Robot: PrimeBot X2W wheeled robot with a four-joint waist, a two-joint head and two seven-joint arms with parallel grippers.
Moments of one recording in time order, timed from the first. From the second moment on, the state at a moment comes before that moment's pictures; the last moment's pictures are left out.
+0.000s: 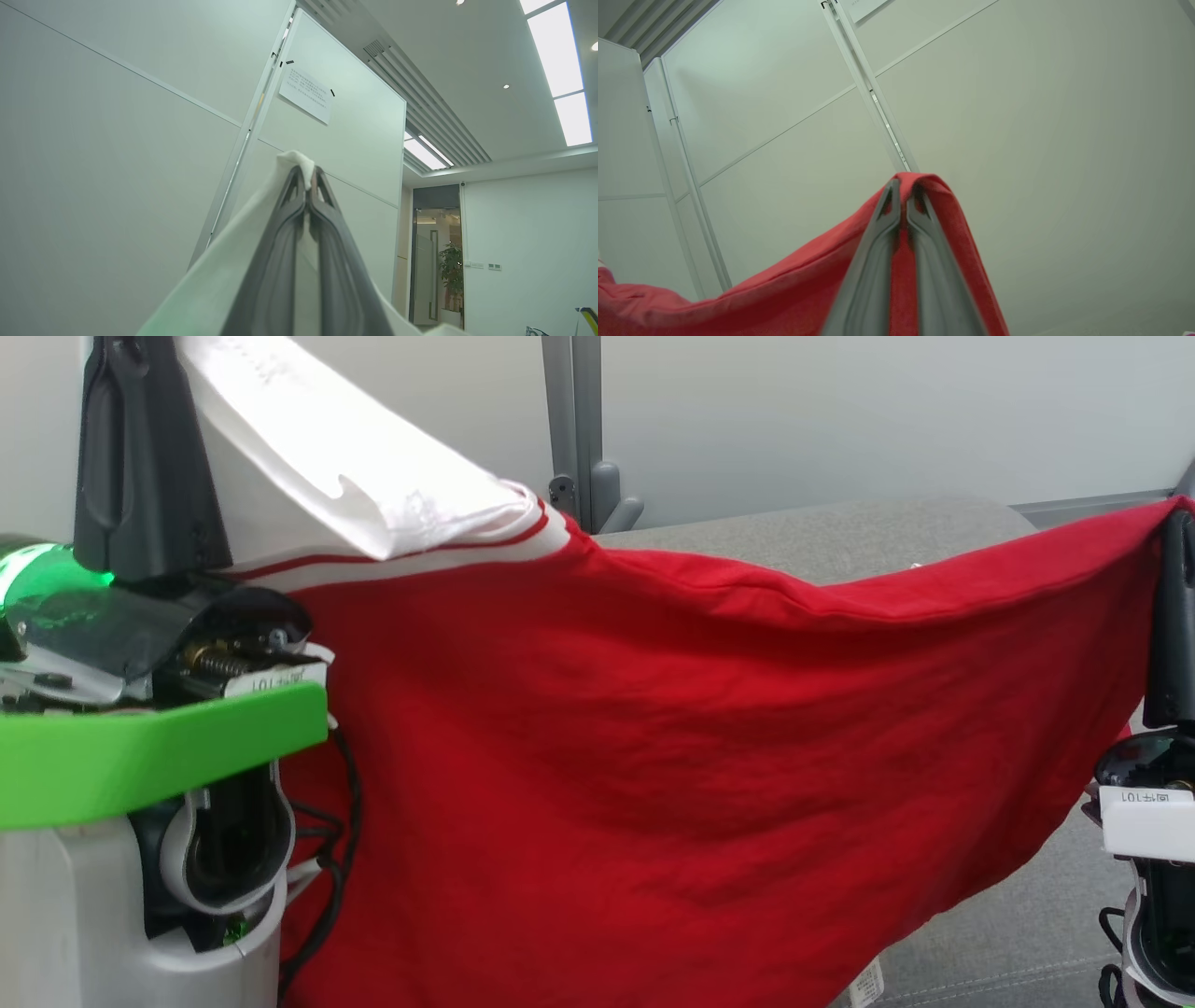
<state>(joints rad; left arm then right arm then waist) -0.49 0.12 -0.18 -0.50 -0.68 0.09 -0.03 -0.08 -0.06 -0.12 -0.54 0.67 0.13 0.00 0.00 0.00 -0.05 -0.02</state>
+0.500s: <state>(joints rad) -1.04 0.16 -0.21 -0.02 -0.59 0.01 -0.02 -0.66 -0.12 -0.06 -0.15 0.59 0.13 0.10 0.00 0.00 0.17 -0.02</state>
